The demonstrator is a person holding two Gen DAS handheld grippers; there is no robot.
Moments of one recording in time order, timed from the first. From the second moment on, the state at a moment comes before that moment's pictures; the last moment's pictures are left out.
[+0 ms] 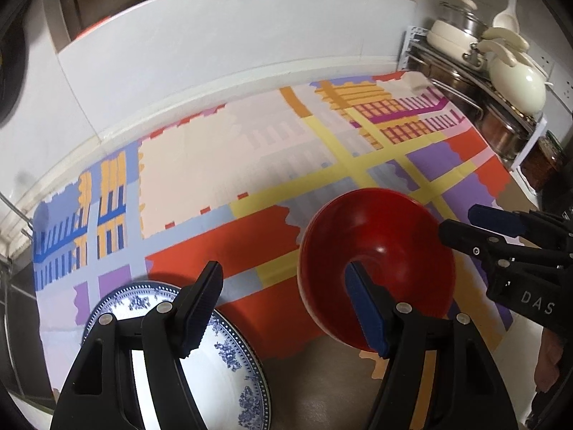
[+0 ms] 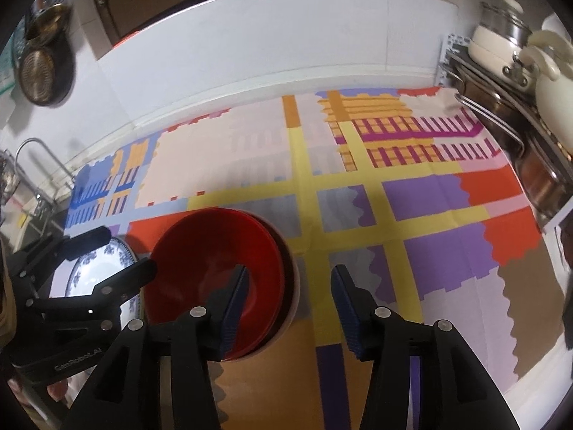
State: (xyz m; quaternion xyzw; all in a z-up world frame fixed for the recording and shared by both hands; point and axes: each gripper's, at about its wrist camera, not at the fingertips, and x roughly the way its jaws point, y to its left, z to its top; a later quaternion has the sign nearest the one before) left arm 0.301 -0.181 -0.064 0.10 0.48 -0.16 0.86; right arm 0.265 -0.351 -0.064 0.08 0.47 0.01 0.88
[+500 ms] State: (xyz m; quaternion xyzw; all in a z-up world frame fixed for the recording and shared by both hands) left arm 0.320 -0.181 -0.112 0.04 0.54 -0.17 0.82; right arm 0.277 -0.348 -0.110 0.14 0.52 0.02 0.84
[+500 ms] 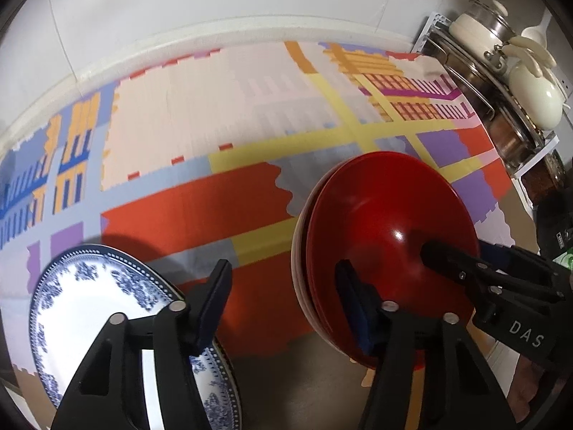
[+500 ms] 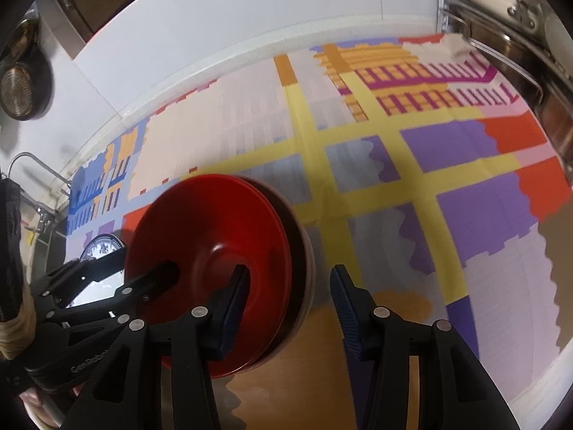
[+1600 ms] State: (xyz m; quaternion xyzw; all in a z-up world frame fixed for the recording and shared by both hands) left arm 0.312 -0.177 -0.107 -0.03 0.57 -0.16 0.81; right arm 0.275 -0.344 -0.107 0.17 0.53 0.01 0.83
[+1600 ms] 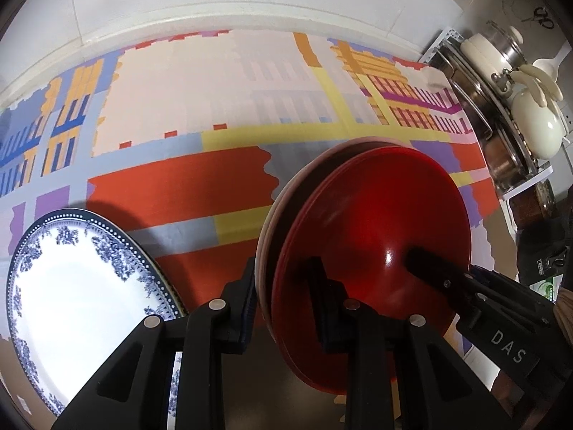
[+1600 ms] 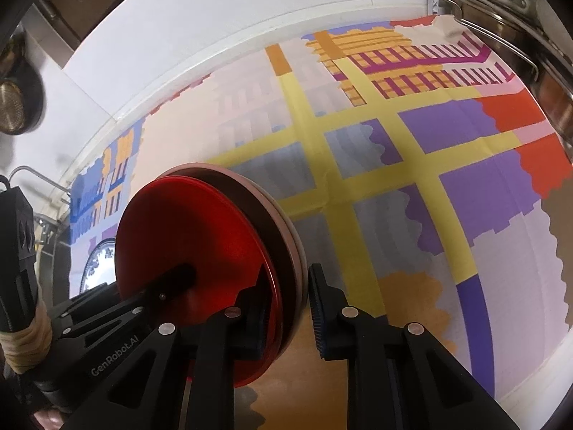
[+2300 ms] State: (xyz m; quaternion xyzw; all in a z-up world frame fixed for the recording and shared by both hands) left arm 0.271 -0.092 -0.065 -0.07 0.53 -0.10 0.84; right arm 0.264 -0.275 -0.061 0.14 0.51 0.08 0.84
